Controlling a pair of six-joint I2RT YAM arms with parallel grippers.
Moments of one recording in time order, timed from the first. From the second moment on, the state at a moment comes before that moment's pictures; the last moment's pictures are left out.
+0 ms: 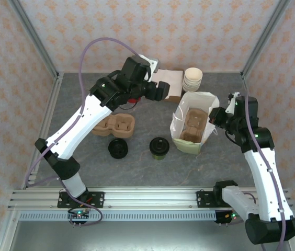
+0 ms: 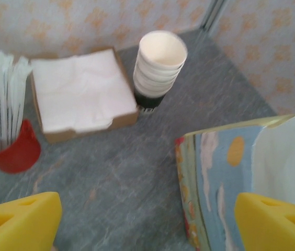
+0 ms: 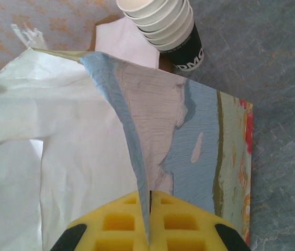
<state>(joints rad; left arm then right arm) -0.71 1.72 2.06 -0.98 -0.11 -0.31 0.08 0.92 1.12 -0.87 -0.22 0.53</state>
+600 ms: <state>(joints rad) -0.90 1.43 1.40 -0.90 -0.16 -0.43 0.08 0.97 1.19 -1.00 -0.16 0.59</state>
